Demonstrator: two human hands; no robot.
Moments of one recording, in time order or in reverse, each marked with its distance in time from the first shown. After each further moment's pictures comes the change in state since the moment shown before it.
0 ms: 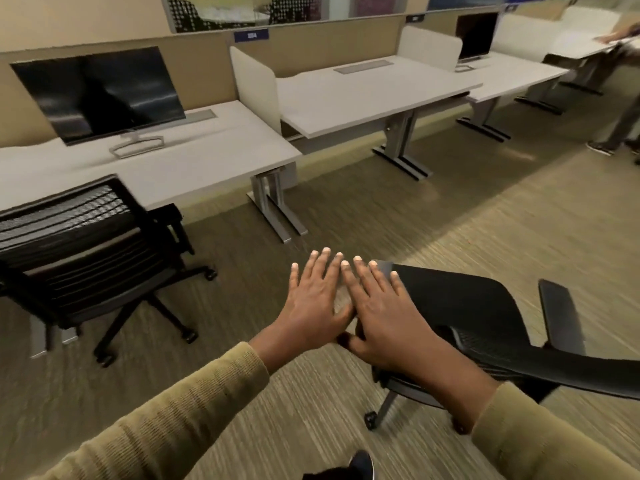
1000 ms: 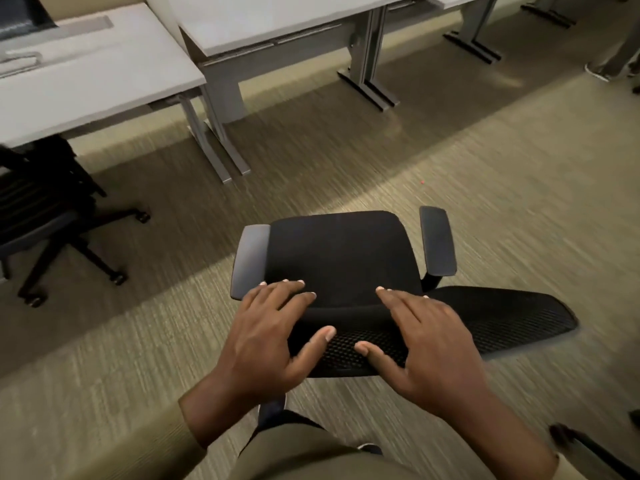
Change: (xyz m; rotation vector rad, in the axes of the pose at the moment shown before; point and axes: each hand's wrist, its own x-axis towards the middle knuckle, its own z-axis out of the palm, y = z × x) left_hand 0.021 0.295 0.149 -0.017 0.179 0.059; right_hand -0.230 0.340 -0.010 0.132 0.232 0.084
